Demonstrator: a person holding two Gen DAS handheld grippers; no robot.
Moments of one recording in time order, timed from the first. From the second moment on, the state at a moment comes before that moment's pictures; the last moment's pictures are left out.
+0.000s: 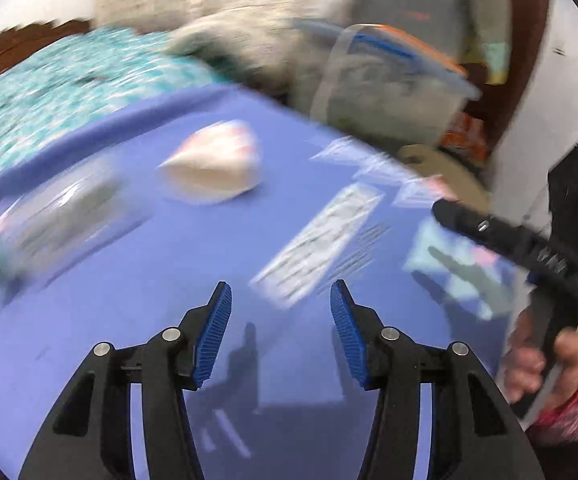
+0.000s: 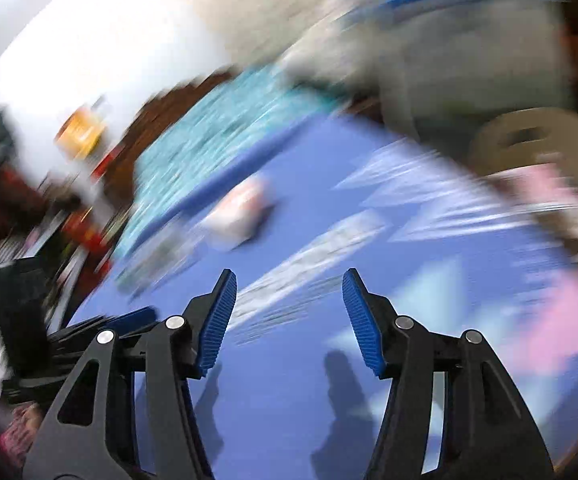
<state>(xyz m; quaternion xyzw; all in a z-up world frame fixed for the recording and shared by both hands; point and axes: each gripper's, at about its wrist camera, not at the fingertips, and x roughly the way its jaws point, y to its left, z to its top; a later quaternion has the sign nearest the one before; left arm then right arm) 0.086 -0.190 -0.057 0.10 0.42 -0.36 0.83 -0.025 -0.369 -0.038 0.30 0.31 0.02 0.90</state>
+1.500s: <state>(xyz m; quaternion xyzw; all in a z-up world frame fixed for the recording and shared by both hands) 0.183 -0.095 -0.052 0.10 0.45 -0.21 0.86 0.215 -0.297 0.004 0.18 0.38 0.08 0.90</state>
